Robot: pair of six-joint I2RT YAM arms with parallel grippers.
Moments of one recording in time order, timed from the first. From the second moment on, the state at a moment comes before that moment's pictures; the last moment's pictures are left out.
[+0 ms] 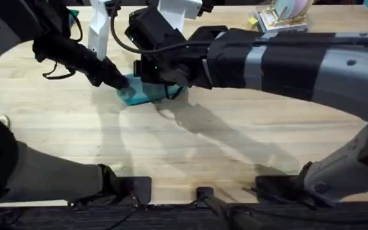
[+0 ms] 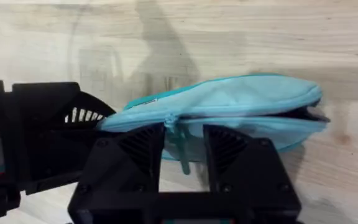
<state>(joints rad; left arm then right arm) 0.24 1.64 1.16 -1.04 0.50 1.03 0.92 1.87 1.39 -0.41 0.20 0.84</state>
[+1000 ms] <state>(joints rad) 0.24 1.64 1.16 -1.04 0.50 1.03 0.93 1.84 1.39 -0.42 0.20 0.64</state>
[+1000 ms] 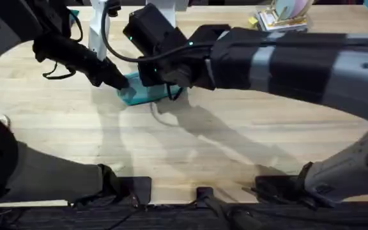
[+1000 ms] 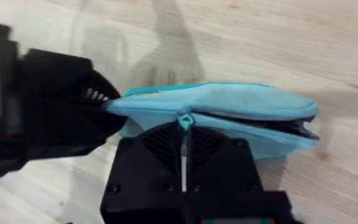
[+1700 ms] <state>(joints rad) 0.24 1.64 1.16 -1.05 0.50 1.03 0.92 1.80 1.39 -0.37 0.07 0.54</state>
